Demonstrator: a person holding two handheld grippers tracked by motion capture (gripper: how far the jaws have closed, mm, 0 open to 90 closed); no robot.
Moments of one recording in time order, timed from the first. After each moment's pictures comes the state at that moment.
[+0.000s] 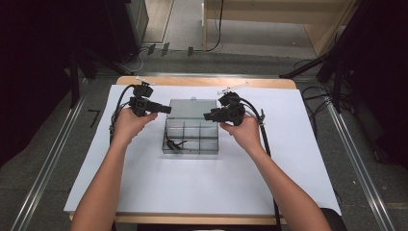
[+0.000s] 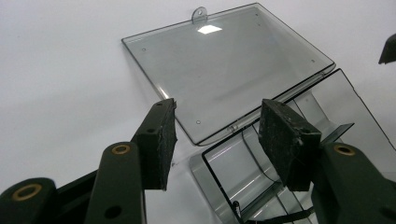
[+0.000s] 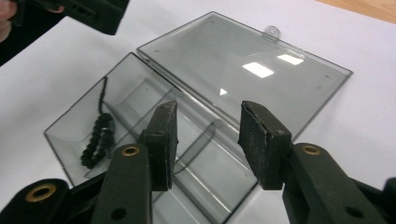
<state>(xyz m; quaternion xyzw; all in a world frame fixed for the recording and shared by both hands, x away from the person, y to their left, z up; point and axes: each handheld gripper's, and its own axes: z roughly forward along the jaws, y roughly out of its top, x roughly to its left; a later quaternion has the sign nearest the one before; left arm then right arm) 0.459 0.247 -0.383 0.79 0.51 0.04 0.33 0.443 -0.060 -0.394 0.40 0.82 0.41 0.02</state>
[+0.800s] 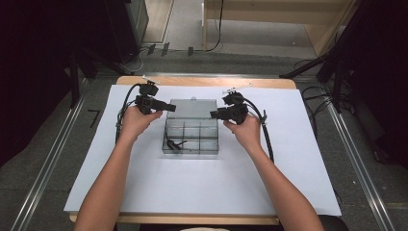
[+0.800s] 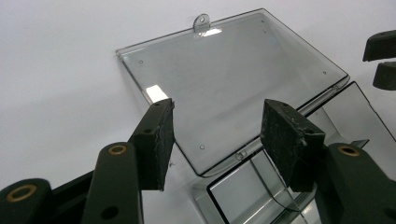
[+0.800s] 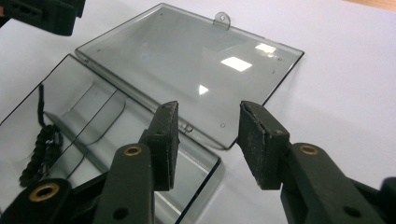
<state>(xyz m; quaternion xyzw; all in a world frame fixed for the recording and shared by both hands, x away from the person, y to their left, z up) 0.478 0.239 -0.395 0.79 0.51 0.03 0.34 0.460 -0.069 -0.414 0.45 0.80 0.39 0.05</state>
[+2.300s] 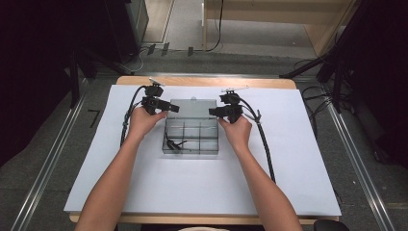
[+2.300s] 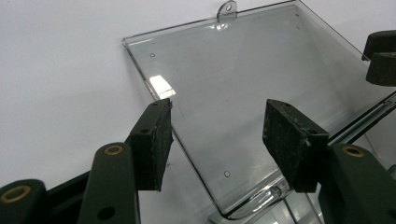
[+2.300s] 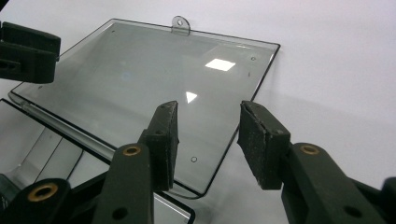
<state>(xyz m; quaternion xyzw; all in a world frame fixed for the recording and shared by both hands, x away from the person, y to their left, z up) 0.497 0.231 -0.422 0.78 0.54 0.02 0.31 0.480 -0.055 -0.443 0.54 0.75 0.38 0.05</state>
